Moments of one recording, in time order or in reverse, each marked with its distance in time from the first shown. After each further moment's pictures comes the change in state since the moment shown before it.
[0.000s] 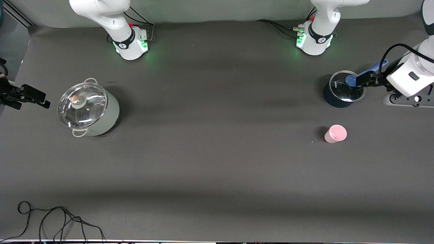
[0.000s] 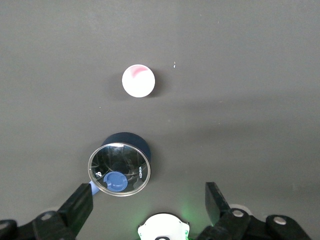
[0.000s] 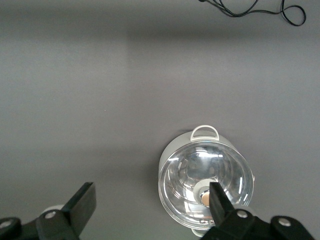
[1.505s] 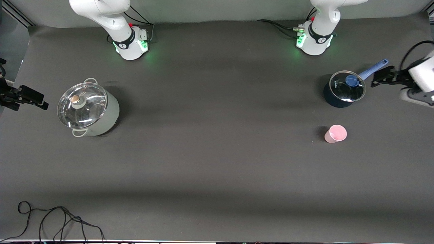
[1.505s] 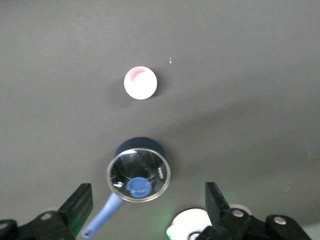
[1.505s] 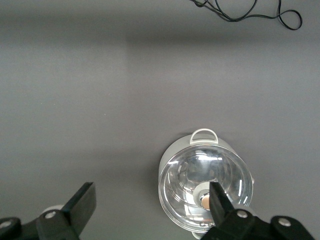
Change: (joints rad) left arm 0.141 0.003 0.007 0.000 -0.052 -0.001 0.425; right arm 0.000 0.012 -0.001 0.020 0.000 0.004 0.008
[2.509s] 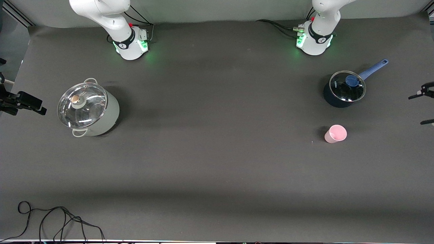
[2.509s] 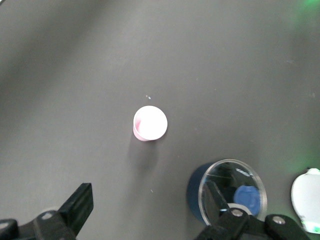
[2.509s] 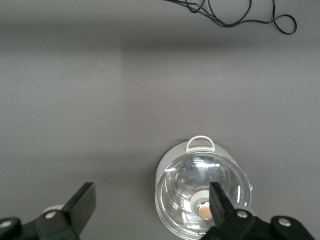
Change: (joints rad) left arm 0.383 0.293 0.006 0.081 -0.378 0.080 1.266; right arm -0.007 0.022 -0.009 0.000 0.000 0.037 0.000
